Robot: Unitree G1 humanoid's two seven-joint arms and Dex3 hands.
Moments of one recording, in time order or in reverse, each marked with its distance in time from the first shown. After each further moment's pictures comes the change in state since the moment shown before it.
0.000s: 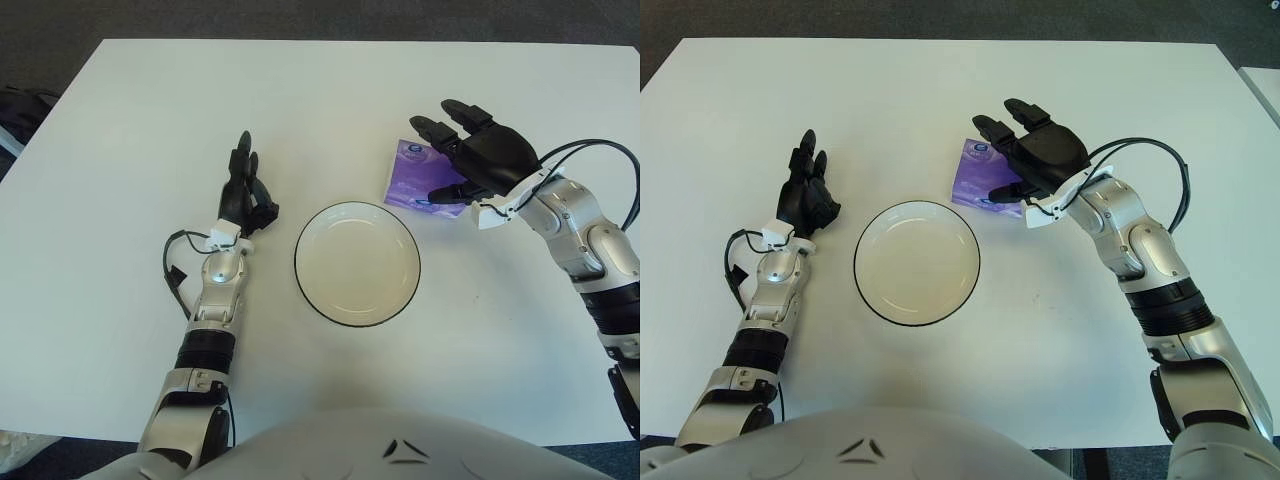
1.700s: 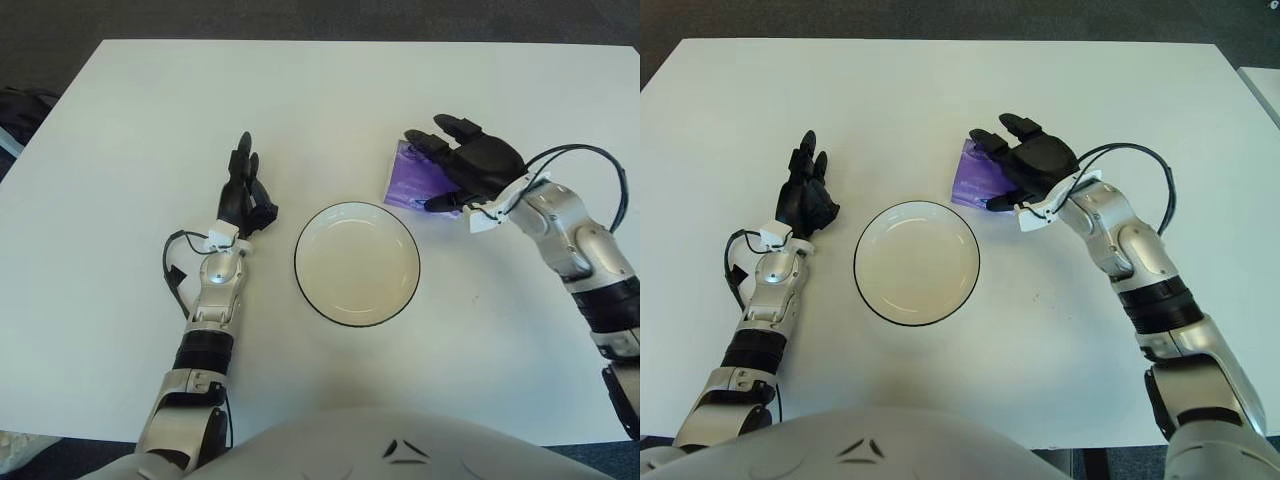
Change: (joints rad) left arm 0.005 0.011 0.001 0.001 -0.010 -0.008 -0.016; right arm -0.020 0.034 0.068 0.113 -0.035 -0.013 -0.004
